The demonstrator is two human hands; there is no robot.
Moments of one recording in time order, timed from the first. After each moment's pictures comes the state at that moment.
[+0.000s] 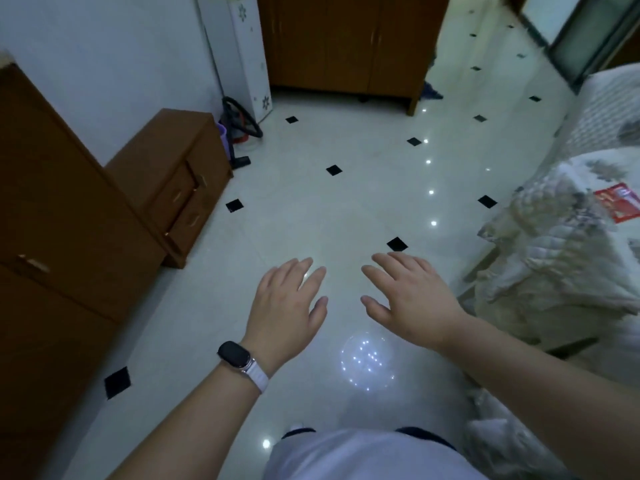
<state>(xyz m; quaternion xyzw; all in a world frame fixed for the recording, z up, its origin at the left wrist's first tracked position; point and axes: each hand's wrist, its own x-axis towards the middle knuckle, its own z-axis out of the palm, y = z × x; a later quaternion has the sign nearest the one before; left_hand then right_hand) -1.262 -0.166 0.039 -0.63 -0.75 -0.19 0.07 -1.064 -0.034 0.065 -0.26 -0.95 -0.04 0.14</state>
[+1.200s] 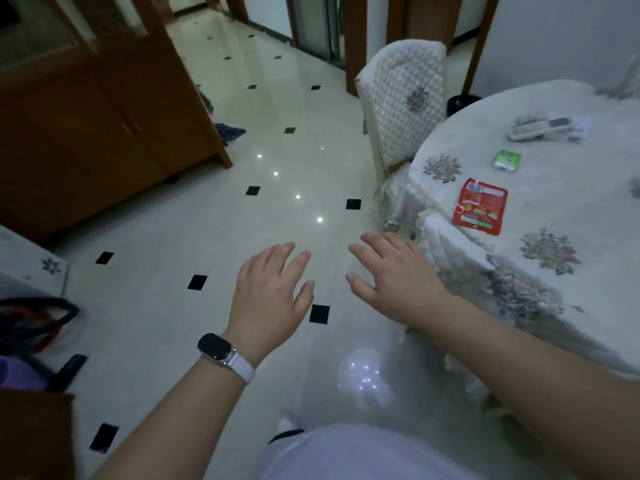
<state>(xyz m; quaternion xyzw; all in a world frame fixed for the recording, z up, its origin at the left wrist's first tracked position) -1.245 0.447 0.084 -0.86 -0.47 -0.19 0.06 -1.015 0.419 0.073 -0.63 -0.76 -0.02 0.17</state>
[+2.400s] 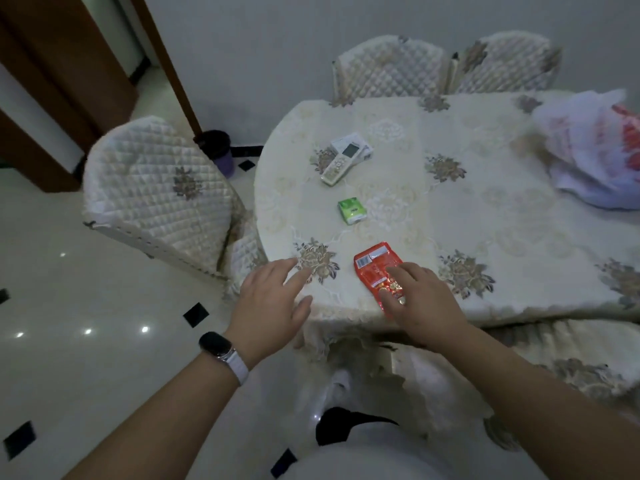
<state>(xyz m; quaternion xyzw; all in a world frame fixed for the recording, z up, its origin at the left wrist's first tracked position) -0.922 0.884 0.036 -0.99 0.01 -0.10 -0.10 -0.826 0.627 0.021 -0.96 -0.22 0.06 0.14</state>
